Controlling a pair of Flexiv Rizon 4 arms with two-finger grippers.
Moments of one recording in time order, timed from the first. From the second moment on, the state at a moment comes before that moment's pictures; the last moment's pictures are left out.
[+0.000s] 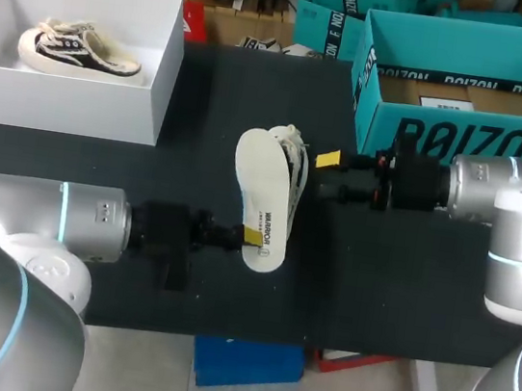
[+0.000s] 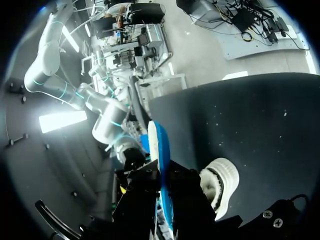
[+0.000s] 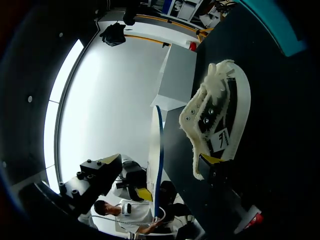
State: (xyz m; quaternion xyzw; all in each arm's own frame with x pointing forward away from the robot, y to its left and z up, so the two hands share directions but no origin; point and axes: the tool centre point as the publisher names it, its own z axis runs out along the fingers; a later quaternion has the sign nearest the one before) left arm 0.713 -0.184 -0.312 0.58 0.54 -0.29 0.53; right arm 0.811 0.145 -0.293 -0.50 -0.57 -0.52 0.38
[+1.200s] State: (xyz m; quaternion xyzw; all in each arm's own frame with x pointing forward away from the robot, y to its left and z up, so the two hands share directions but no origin) left arm 0.713 -0.184 -0.312 0.58 0.54 -0.29 0.53; right arm 0.791 0.207 -0.305 -0.45 -0.60 -0.49 0.43
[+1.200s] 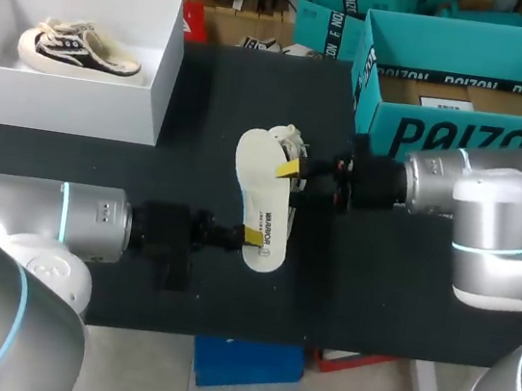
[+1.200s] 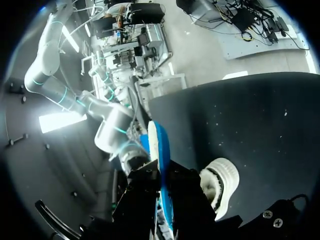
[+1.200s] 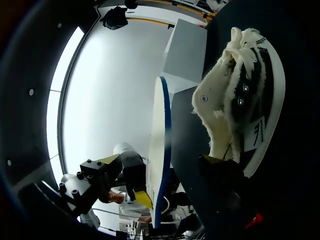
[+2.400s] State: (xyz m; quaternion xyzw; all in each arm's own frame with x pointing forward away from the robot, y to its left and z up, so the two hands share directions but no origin) left arm 0.714 -0.184 -0.312 0.58 0.55 -0.29 0.53; right arm 0.796 0.215 -0.305 -0.45 -0.62 -0.46 0.44
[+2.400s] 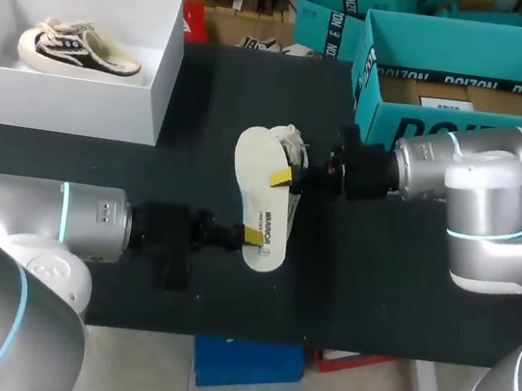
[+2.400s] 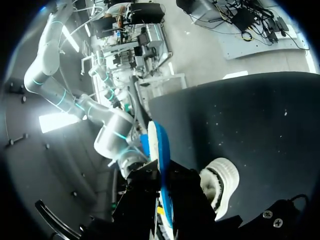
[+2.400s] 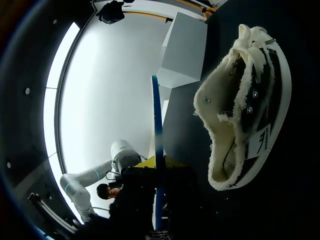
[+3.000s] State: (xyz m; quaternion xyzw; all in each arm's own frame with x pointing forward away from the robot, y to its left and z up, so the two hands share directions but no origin) left arm 0.720 -0.141 -0.276 0.55 0.65 -0.21 0.47; right arm 0.797 0.215 -0.305 -0.45 -0.62 -0.46 0.44
